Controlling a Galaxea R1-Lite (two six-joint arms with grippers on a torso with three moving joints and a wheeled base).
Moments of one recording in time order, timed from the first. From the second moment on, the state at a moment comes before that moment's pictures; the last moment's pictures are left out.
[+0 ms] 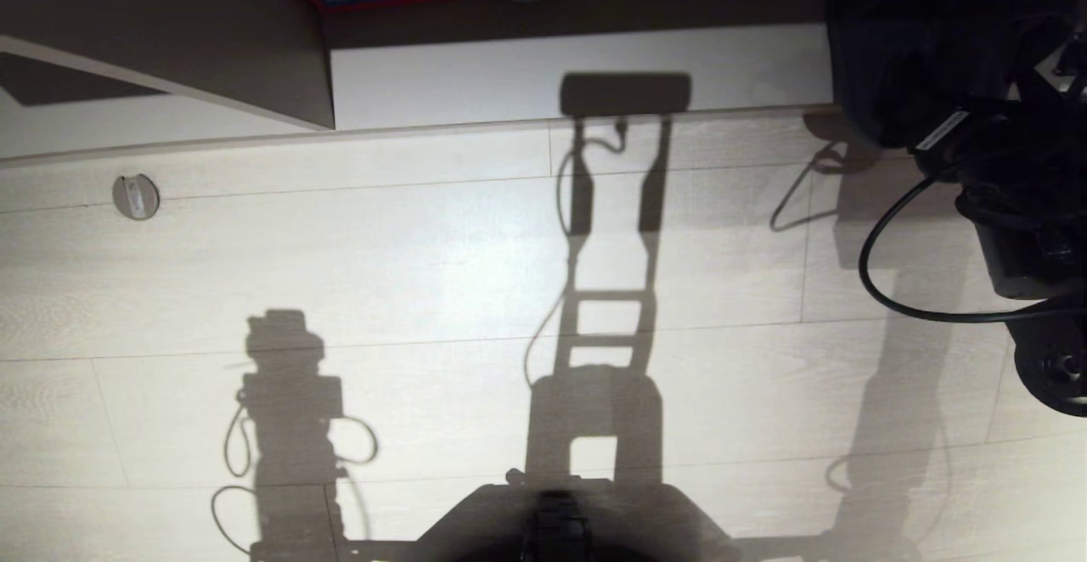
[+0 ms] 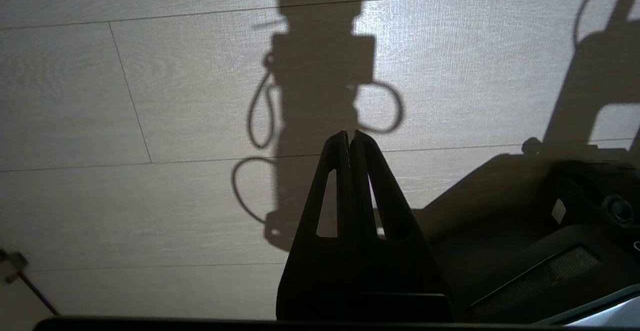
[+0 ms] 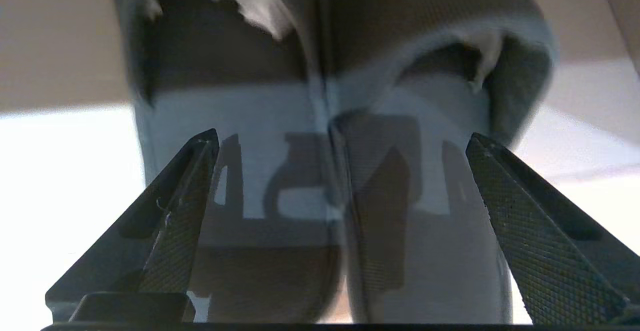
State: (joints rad) left arm 0.01 0.00 0.00 0.00 0.00 0.00; right arm 0.06 1.71 -0.83 -1.52 -0.25 -0.08
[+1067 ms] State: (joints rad) left arm 0.01 0.00 0.00 0.00 0.00 0.00; right arm 0.04 1.82 -1.04 -1.52 -0.22 -0.12
